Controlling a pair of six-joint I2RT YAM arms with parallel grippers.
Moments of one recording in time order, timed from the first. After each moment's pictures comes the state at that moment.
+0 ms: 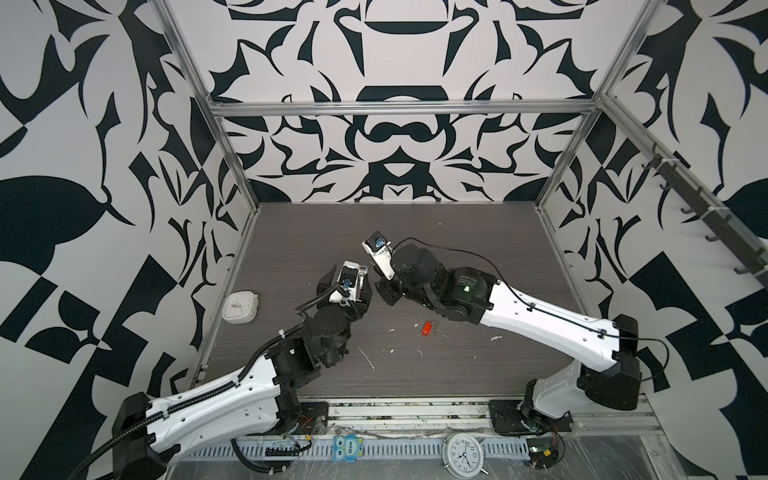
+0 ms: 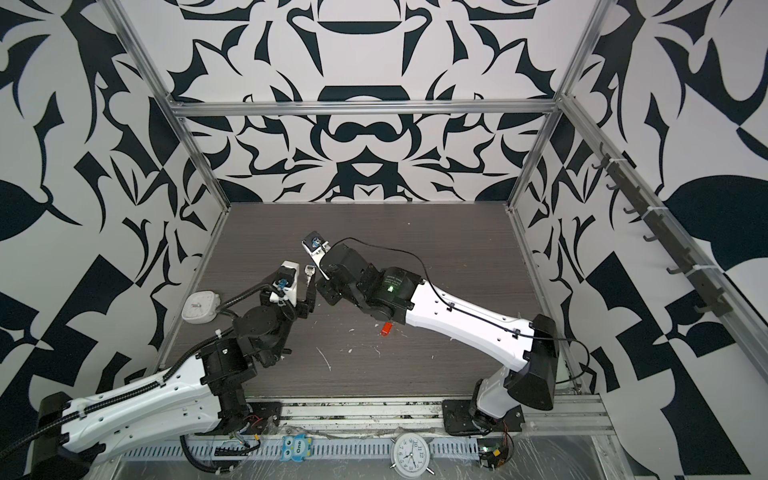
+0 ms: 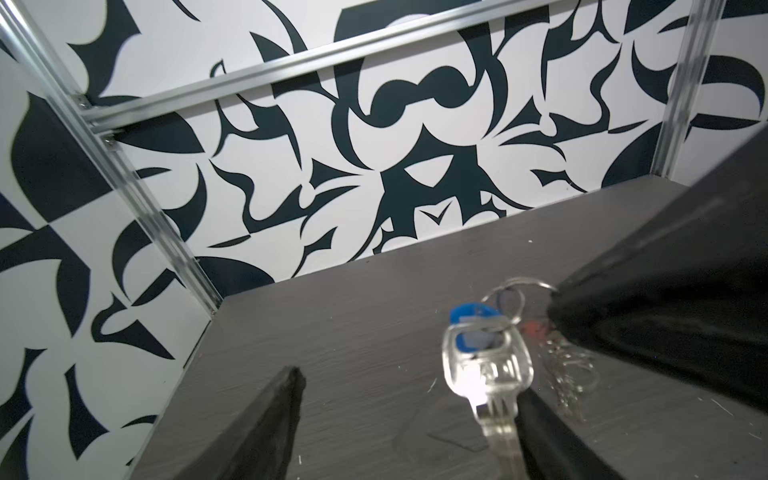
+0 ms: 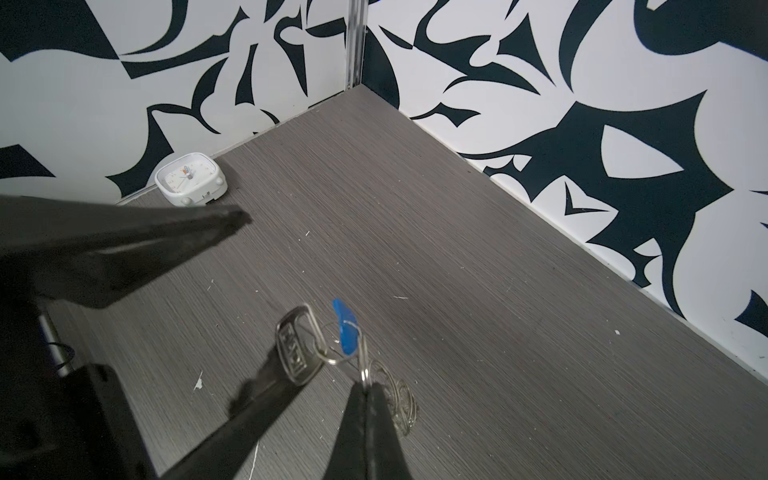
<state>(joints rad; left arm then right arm) -1.09 0.76 0.55 0.17 -0.91 0.13 1.11 1.52 1.52 -0.56 0.30 0.10</state>
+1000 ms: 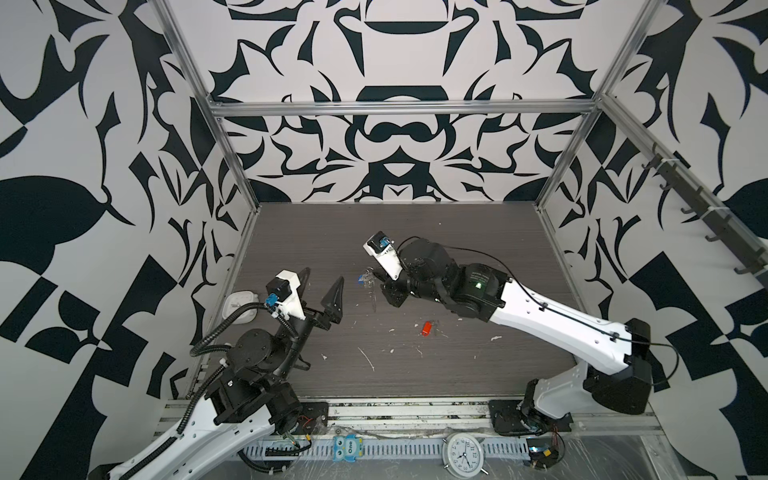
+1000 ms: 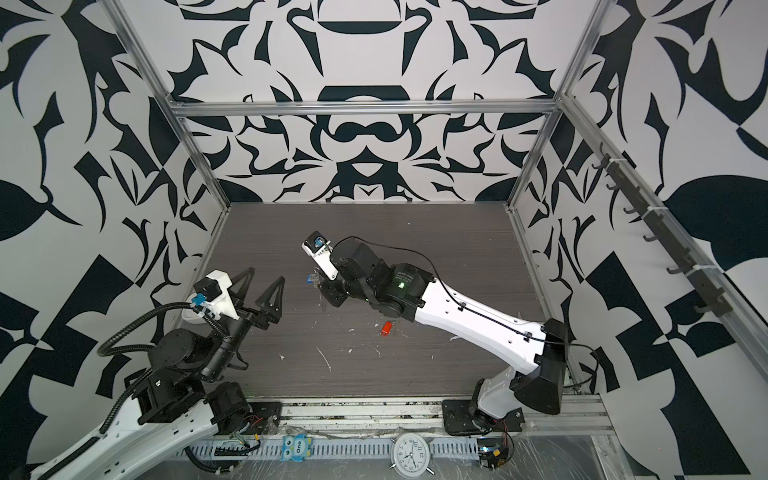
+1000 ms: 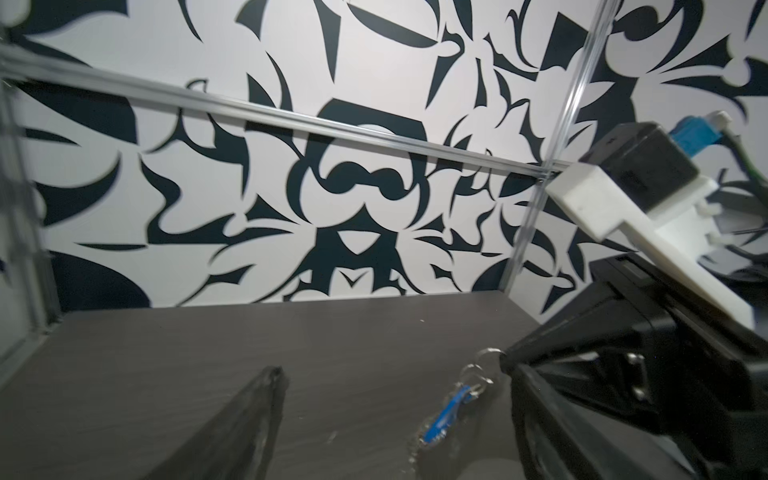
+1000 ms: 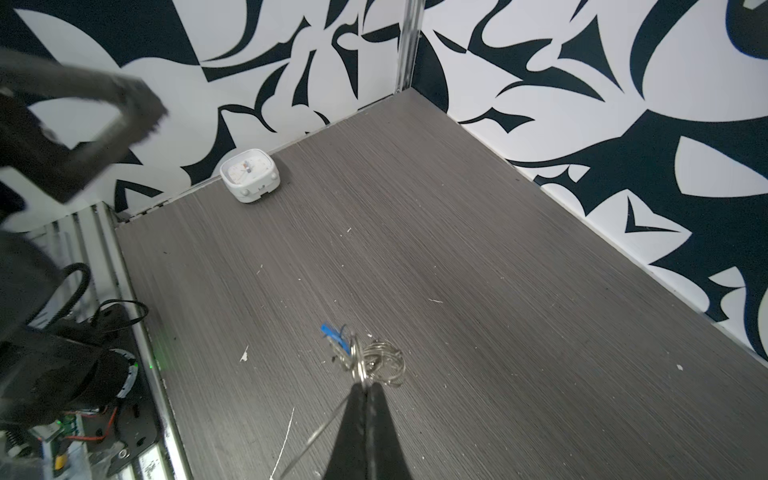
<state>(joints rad) -0.94 0.34 0.55 -0.05 -0.47 -0.14 1.05 1.46 1.50 -0.57 0.08 0.05</state>
